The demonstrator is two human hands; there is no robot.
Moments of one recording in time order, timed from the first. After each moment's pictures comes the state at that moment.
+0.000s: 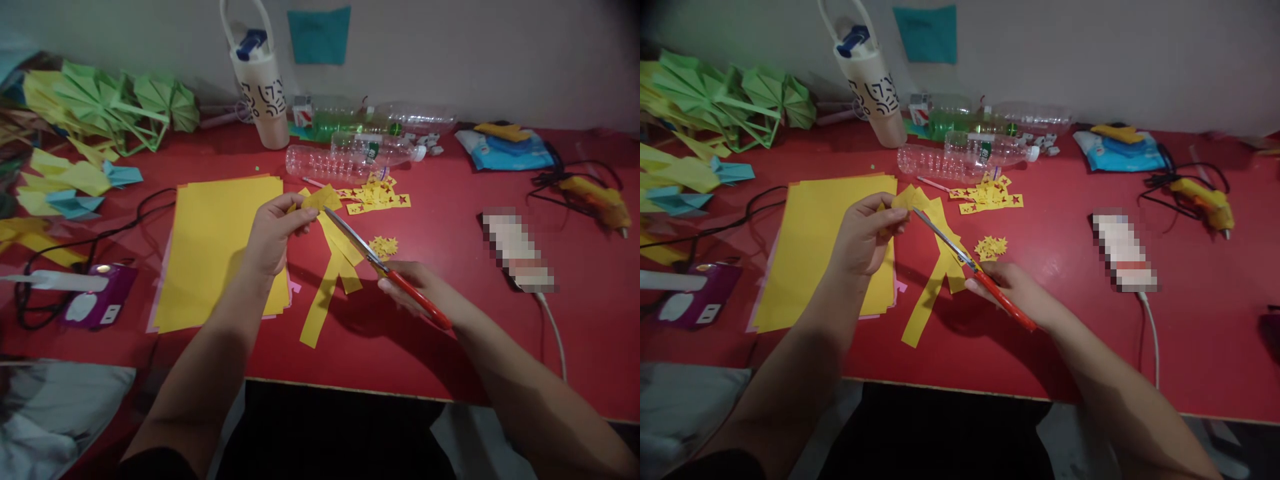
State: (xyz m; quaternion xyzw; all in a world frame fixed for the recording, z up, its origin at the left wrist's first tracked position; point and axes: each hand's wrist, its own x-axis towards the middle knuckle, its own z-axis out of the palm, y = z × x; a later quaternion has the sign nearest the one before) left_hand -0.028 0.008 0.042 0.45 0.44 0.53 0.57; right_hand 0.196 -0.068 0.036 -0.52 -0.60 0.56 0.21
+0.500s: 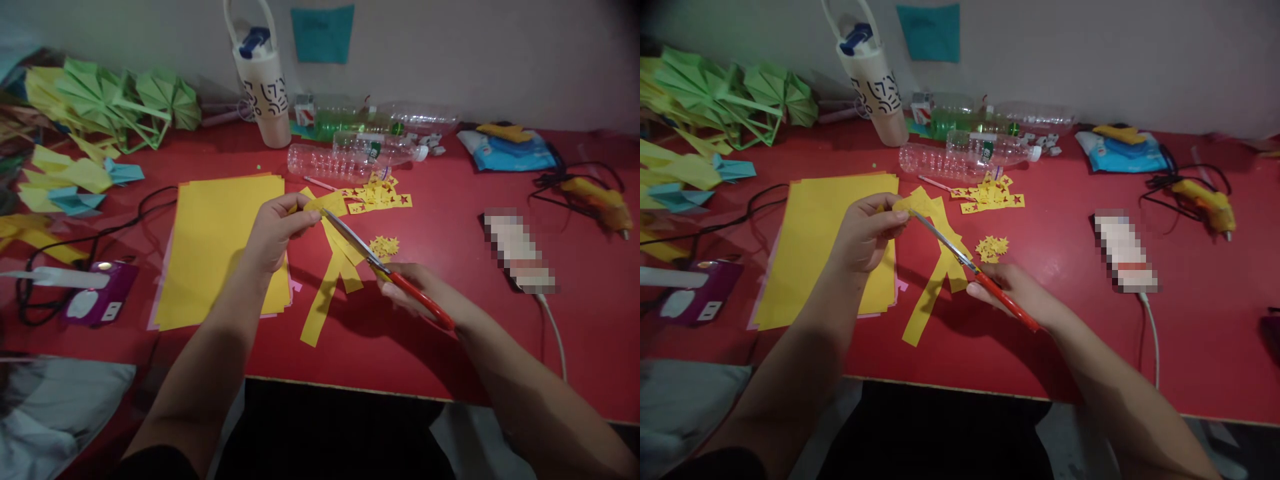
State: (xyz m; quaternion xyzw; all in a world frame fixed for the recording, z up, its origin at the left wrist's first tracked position) left_hand -0.030 0.007 0.048 0.46 0.45 0.50 0.58; right_hand 0.201 -0.069 0.032 -0.51 -0.63 0.56 0.18
